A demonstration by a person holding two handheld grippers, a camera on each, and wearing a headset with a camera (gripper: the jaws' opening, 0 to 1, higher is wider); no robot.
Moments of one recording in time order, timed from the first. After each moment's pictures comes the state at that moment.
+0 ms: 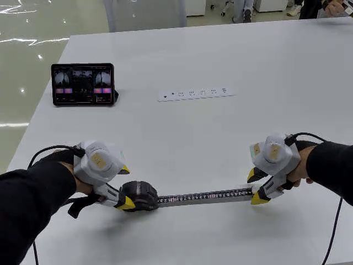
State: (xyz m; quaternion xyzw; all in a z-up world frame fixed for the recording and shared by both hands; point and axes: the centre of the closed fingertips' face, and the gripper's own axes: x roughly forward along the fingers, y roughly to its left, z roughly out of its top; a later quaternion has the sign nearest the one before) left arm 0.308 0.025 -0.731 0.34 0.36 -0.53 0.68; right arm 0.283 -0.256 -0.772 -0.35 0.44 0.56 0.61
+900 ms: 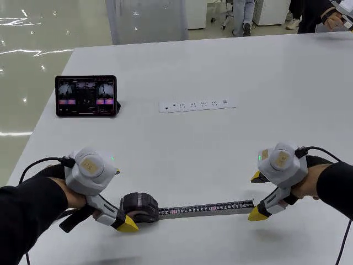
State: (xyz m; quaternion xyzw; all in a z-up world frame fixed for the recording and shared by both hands) left arm 0.304 0.028 -0.716 0.26 0.38 -0.50 0.73; right arm 0.290 -0.248 -0.752 -0.29 0.43 0.50 0.69
